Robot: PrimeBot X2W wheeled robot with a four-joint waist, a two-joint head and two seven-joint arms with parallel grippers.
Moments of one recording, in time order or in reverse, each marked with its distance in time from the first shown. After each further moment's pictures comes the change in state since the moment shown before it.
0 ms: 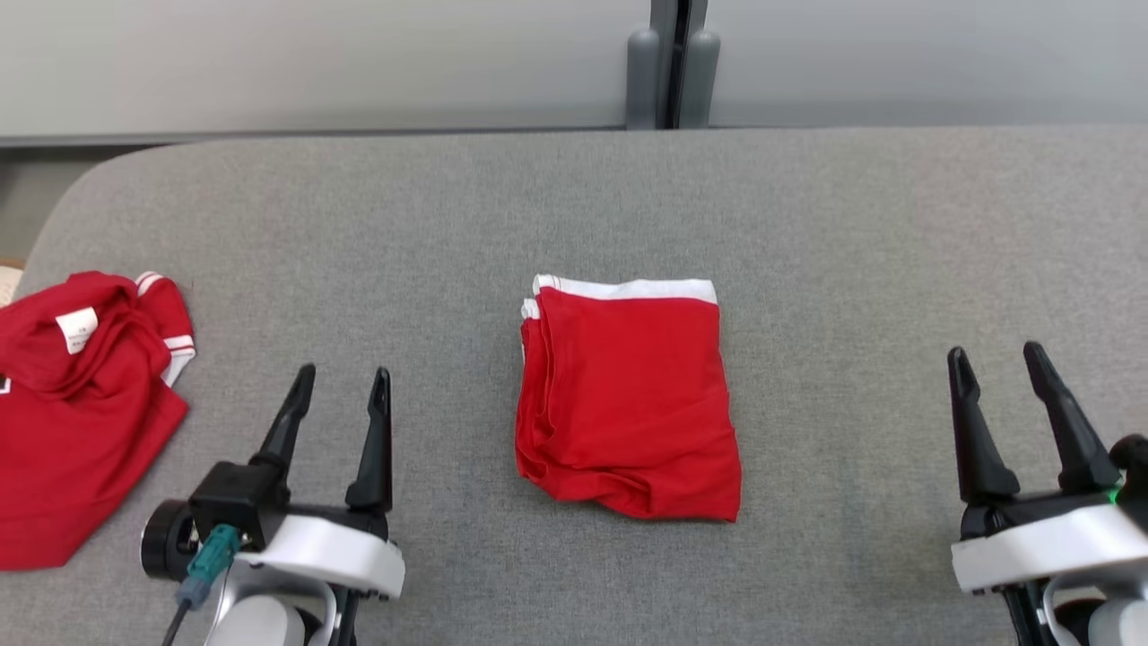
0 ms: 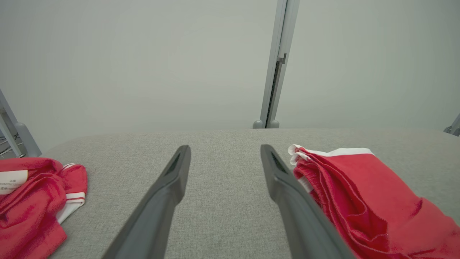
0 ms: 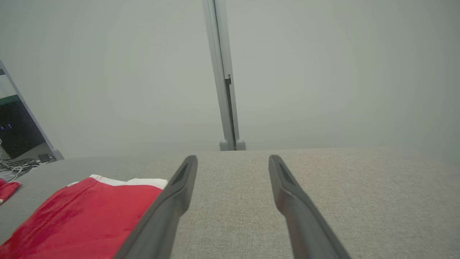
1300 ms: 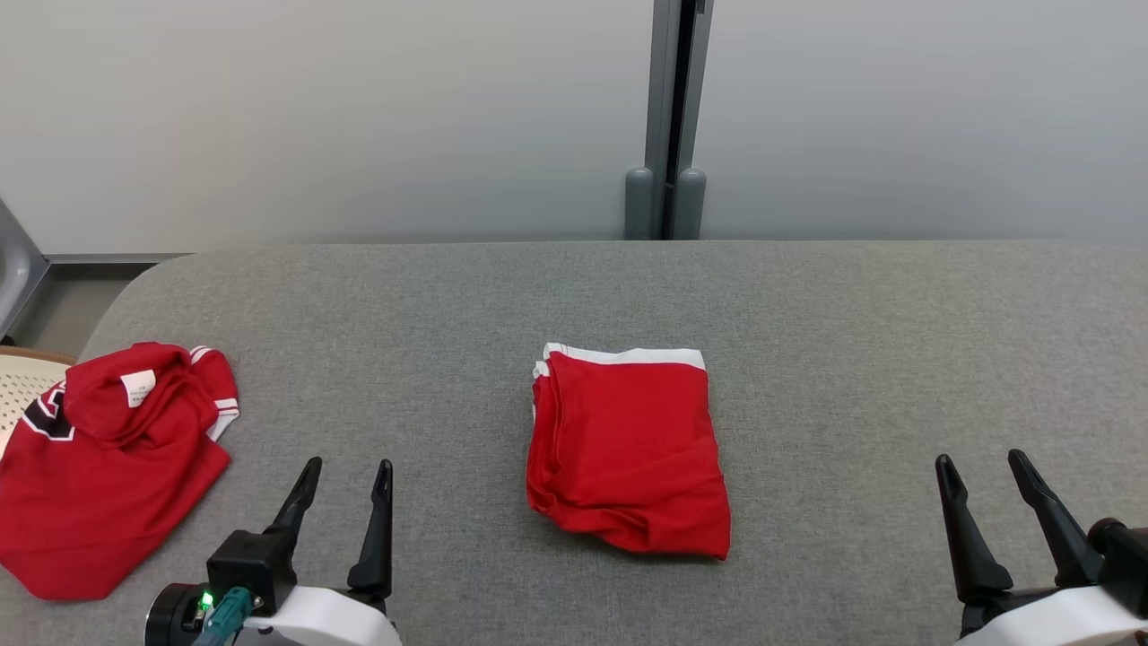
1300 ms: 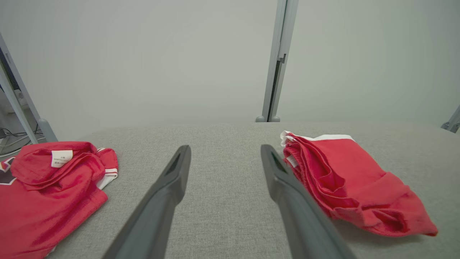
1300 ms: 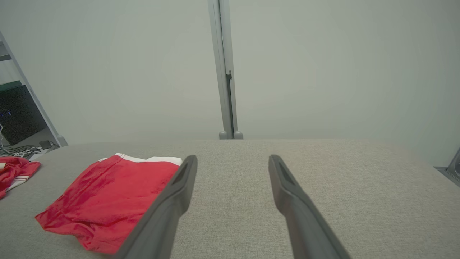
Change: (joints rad) left arm 0.153 0.036 -0.034 -0.020 -0.021 0.037 0.067; right arm 0.195 0.020 -0.017 -0.073 -0.030 0.000 0.118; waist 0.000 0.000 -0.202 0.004
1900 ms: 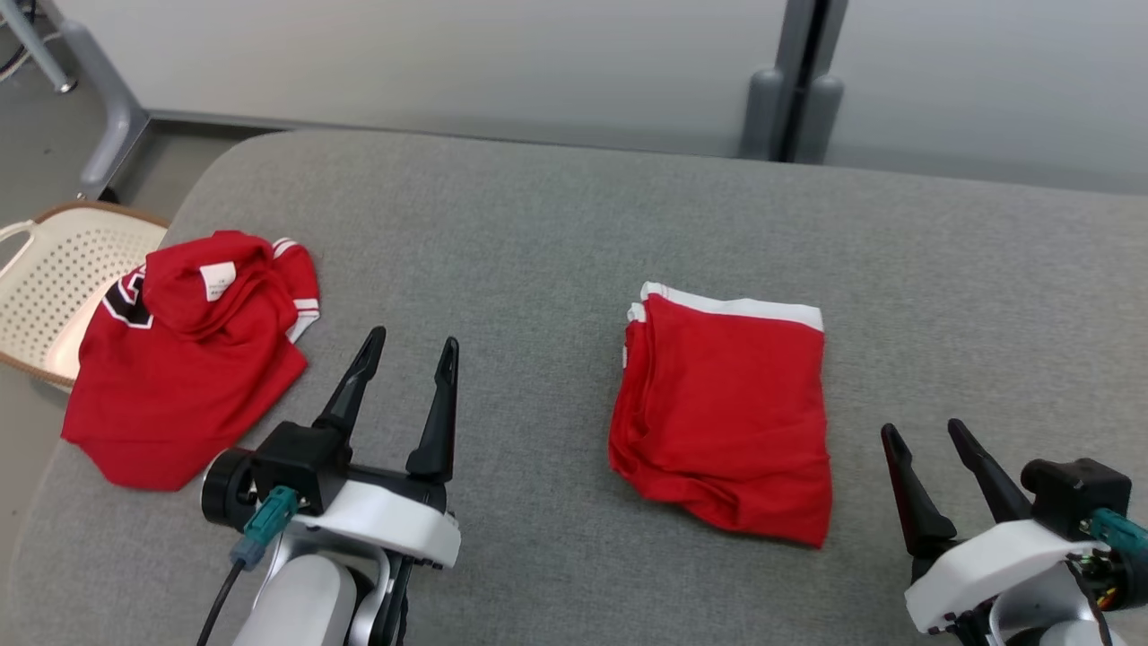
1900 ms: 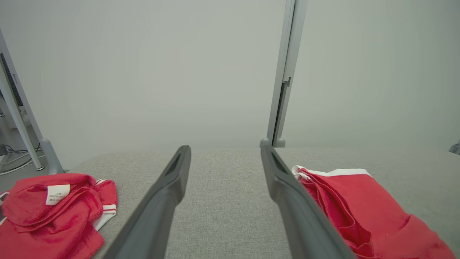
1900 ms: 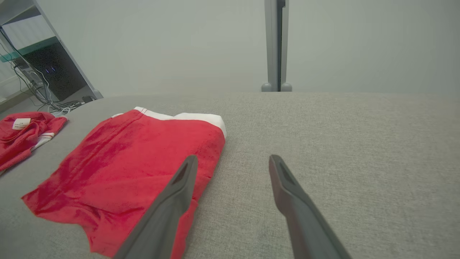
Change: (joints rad) left arm -0.219 -0.059 -0.065 0.028 0.010 -0.050 -0.060; right arm -0.166 -0.007 0.075 0.204 0.045 0.000 0.033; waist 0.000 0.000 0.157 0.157
